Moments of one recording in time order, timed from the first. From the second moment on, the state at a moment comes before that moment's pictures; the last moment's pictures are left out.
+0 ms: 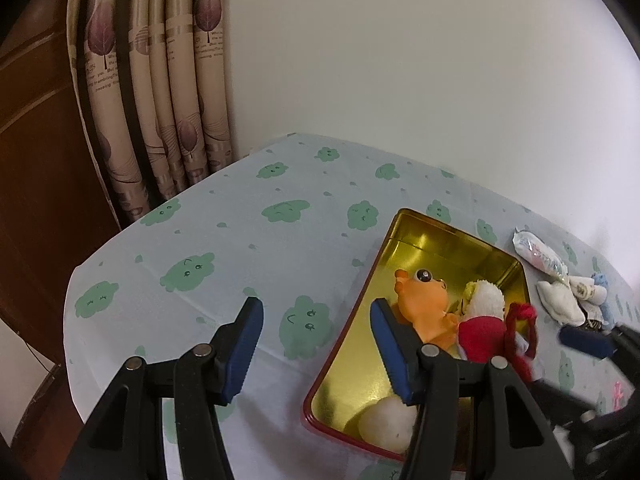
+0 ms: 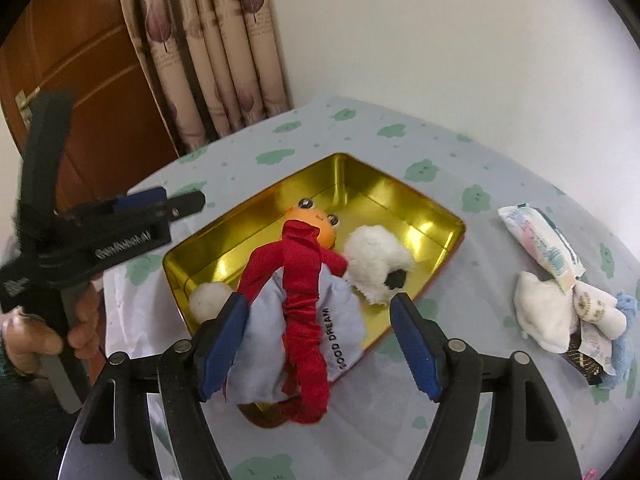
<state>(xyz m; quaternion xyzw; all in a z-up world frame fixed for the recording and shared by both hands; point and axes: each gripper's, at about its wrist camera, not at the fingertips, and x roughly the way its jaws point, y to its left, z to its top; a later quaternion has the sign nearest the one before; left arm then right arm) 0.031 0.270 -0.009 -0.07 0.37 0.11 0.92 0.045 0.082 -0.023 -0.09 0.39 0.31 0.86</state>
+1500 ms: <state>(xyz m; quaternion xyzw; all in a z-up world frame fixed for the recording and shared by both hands) 0.022 0.156 0.018 0.05 0.34 0.00 0.94 0.116 -0.202 -0.052 -0.03 0.42 0.03 0.91</state>
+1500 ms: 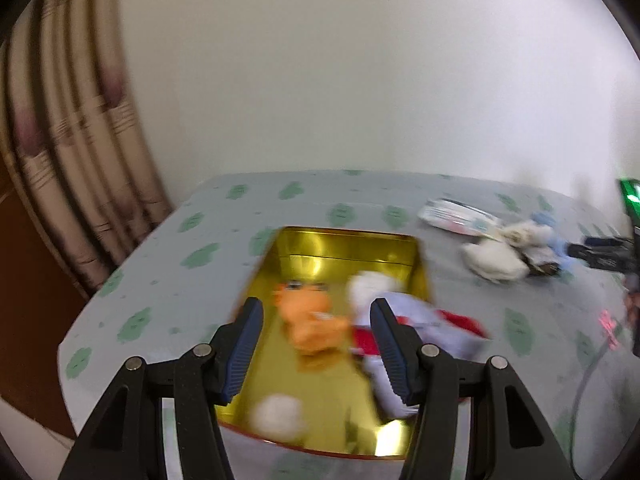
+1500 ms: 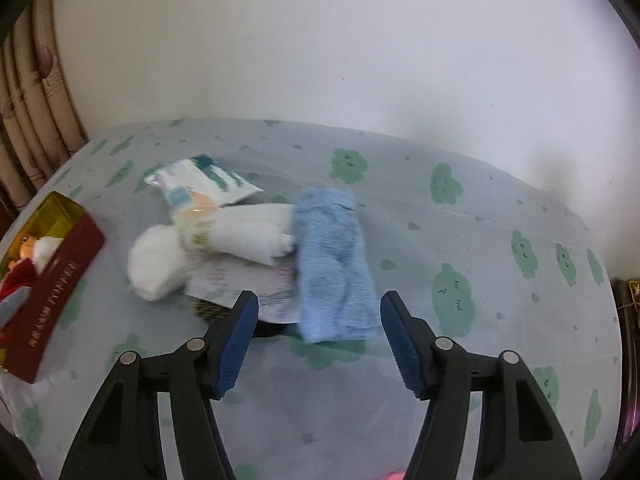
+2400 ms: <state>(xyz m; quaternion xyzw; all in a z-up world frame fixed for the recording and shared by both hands) 0.096 -0.039 -0.057 0.11 0.40 -0.19 0.89 0.128 -0.238 -0.096 0.00 0.42 0.03 0.91</state>
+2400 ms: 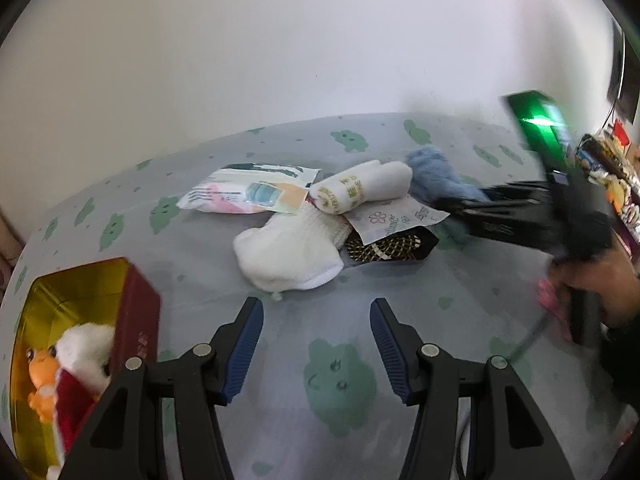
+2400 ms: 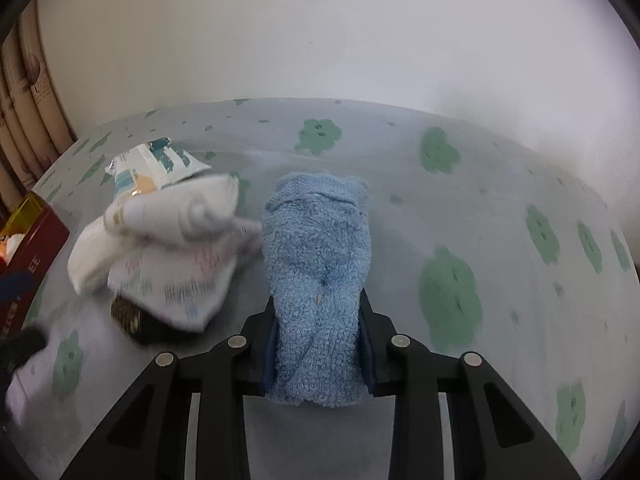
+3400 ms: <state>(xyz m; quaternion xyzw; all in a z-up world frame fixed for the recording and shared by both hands) 0.168 -0.054 -0.092 0.11 0.41 -0.15 0.89 0.102 -0.242 -0.102 0.00 0.42 0.03 0.91</state>
